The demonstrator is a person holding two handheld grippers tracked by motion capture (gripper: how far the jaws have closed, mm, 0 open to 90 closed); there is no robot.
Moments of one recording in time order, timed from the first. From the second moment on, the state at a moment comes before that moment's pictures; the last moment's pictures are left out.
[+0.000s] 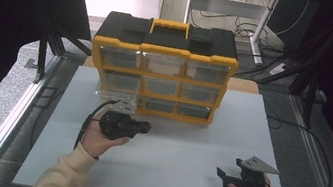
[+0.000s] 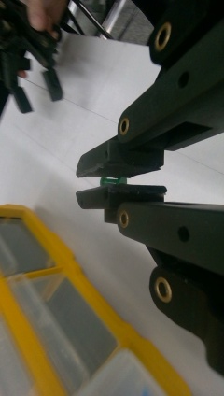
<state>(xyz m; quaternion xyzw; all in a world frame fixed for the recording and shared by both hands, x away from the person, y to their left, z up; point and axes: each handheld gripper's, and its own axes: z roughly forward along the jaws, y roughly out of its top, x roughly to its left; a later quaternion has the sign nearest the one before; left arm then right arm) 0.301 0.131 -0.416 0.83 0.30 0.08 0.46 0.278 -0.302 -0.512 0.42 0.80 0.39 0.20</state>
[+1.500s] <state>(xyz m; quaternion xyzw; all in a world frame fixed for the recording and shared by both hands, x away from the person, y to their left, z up) 0.351 0.197 -0.342 0.78 0.37 0.16 0.48 0.277 -0.302 -0.511 0.42 0.80 0.39 0.21</state>
